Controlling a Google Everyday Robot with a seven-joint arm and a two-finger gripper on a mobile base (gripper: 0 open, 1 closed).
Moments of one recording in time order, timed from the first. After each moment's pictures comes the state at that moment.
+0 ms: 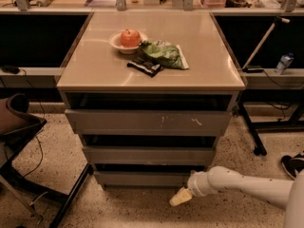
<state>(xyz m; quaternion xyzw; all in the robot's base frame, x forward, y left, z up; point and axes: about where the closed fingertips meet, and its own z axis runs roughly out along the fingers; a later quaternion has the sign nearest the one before) 0.515 -0.141 0.311 -0.39 0.87 0.18 0.24</state>
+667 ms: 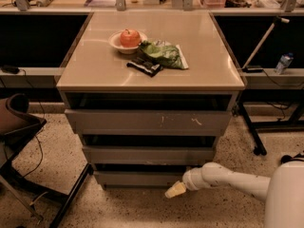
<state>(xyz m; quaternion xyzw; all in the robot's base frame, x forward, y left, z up) 0.564 -0.126 0.267 -0.37 0.87 0.20 0.25</state>
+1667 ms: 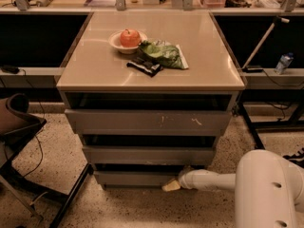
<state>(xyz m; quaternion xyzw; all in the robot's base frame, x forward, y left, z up) 0.613 -0.129 0.216 -0.34 0.88 0.12 0.31</state>
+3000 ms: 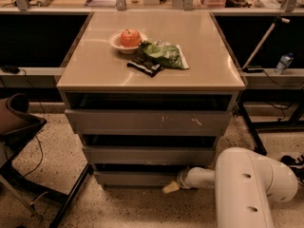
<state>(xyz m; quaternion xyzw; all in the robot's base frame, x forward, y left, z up) 0.618 -0.138 0.162 -0.34 0.90 0.11 0.26</state>
